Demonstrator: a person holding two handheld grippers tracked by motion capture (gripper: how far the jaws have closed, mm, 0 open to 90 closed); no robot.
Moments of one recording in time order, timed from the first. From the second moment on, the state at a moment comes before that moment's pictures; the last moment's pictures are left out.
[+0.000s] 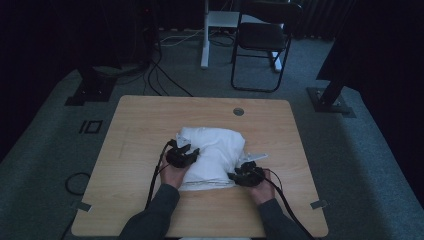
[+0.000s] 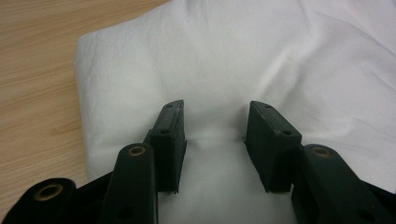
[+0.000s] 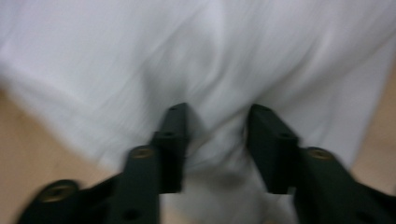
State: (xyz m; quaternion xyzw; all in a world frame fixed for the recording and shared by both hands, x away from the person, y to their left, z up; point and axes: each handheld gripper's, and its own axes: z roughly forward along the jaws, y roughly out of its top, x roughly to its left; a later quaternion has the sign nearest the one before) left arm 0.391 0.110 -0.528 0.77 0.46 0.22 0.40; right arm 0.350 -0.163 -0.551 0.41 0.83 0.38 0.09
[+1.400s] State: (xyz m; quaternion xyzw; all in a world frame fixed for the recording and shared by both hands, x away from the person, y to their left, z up) left arm 0.368 0.200 -0.459 0.73 0.46 0.25 0.45; right arm 0.363 -0.224 -0.516 0.47 0.74 0.44 0.21
